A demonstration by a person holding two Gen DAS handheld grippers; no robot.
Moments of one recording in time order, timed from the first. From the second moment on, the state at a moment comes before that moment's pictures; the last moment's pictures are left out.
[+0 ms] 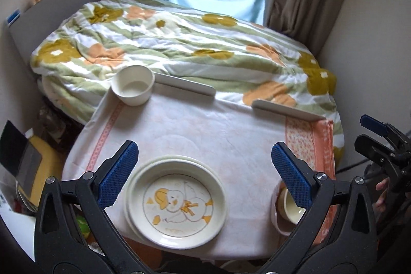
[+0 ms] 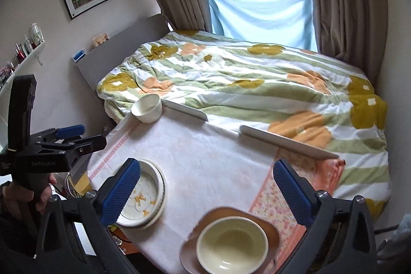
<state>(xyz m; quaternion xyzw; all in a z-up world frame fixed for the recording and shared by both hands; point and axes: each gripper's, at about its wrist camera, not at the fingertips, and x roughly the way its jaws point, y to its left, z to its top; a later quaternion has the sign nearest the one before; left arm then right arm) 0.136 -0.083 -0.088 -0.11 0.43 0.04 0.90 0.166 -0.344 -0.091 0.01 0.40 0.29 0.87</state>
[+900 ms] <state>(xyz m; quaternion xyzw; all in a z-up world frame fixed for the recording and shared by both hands) 0.322 0.166 -0.283 -0.31 0.53 0.06 0.79 0.407 -0.021 -0.268 0.02 0.62 0.34 0.70</state>
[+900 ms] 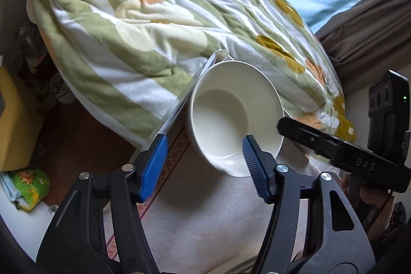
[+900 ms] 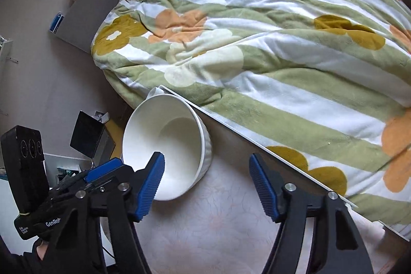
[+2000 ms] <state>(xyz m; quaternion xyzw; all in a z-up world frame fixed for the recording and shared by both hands) 0.329 0.162 -0.281 -0.28 0.53 0.07 0.79 0.403 -0.011 -0.279 0.04 0.62 0.35 0.70</state>
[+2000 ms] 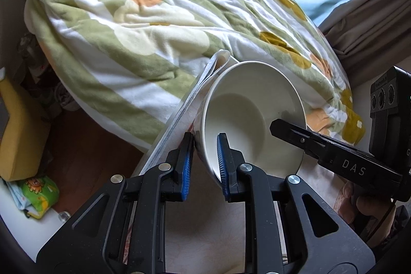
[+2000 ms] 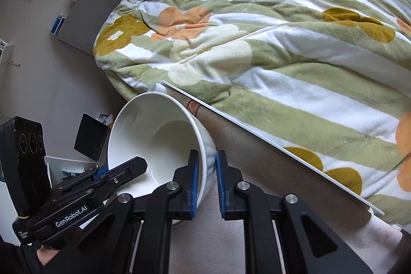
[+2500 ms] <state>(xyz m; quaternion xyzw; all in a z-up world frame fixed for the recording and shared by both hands) 0.256 0.071 -0.160 -0.23 0.47 0.04 0.85 0.335 -0.099 -0.172 0.07 0.54 0.35 0.76</state>
